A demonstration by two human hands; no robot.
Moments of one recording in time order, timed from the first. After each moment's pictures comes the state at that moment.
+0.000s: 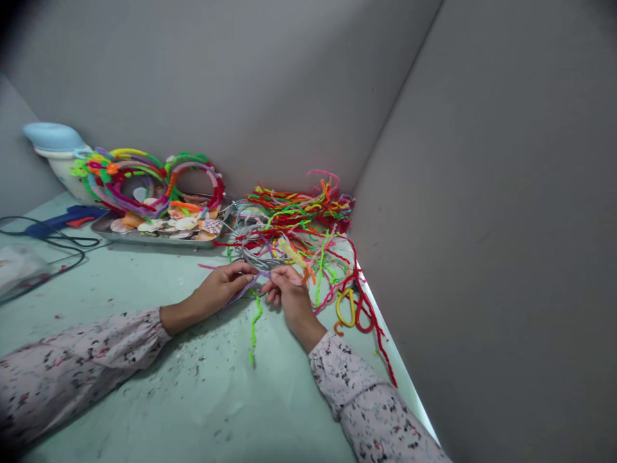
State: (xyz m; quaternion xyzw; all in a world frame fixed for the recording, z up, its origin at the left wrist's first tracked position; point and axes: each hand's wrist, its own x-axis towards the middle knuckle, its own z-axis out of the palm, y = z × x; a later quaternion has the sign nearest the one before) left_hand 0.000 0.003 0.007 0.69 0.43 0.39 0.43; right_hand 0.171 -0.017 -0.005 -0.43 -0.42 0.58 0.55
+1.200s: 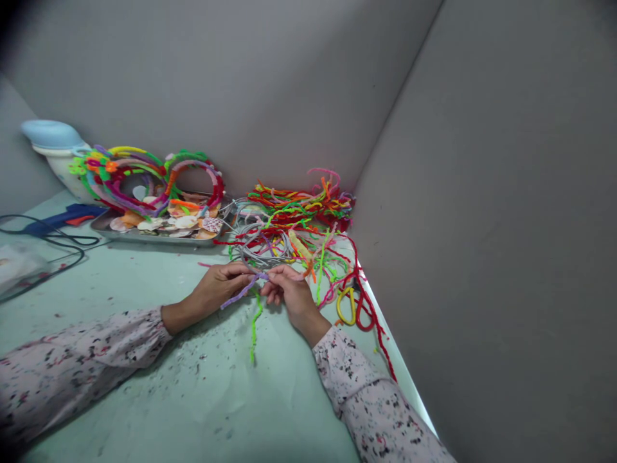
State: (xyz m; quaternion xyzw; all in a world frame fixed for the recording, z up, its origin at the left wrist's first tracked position) left_hand -0.001 -0.001 0.012 0.69 0.43 0.38 0.44; right_hand 0.178 -0.015 -0.002 -0.41 -0.43 0.63 0.49
